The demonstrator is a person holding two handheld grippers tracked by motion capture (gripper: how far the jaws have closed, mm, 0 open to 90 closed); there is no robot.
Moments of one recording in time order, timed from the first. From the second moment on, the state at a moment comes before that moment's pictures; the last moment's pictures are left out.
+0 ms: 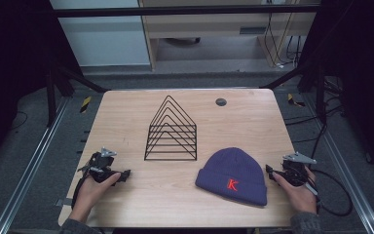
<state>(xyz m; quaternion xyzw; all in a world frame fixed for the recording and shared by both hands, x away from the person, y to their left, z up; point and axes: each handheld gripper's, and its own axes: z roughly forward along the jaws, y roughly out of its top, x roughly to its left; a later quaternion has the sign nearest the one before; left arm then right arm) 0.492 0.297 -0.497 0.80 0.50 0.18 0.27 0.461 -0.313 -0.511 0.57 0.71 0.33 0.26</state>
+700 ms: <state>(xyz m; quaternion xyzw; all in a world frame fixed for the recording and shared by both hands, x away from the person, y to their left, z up) 0.488 0.294 -0.497 0.81 0.50 0.17 0.26 0.496 -0.270 -0.455 0.52 0.76 0.31 0.22</state>
